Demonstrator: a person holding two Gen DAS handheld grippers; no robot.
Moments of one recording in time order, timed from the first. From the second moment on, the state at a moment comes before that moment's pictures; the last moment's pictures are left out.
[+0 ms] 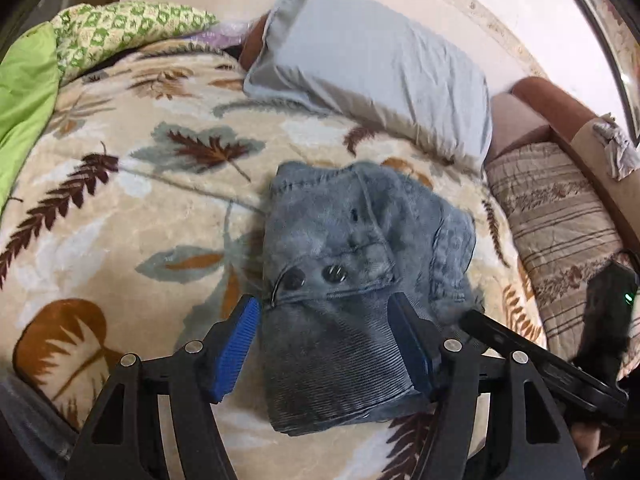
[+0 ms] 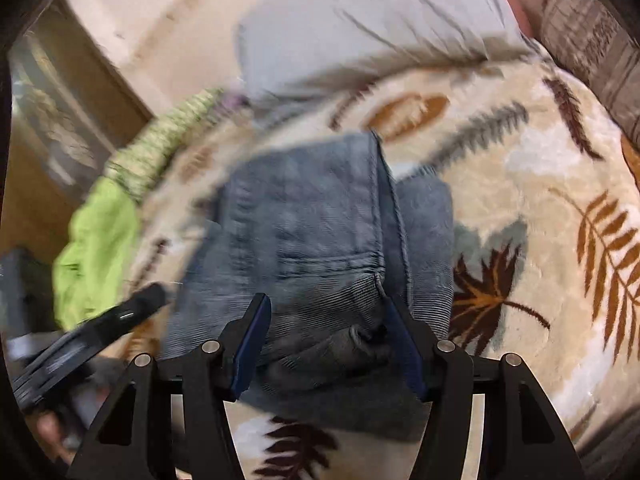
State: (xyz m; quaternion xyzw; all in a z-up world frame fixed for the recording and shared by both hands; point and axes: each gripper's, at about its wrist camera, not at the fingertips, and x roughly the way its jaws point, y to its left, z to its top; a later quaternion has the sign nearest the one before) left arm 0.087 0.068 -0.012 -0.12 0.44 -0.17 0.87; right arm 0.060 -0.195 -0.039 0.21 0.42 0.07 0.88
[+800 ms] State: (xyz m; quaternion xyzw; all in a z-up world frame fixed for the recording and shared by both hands) left arm 0.089 0.031 -0.031 -0.06 0.45 -0.14 0.88; right arm 0.011 -0.174 -0.037 0.12 0.43 0.03 0.90
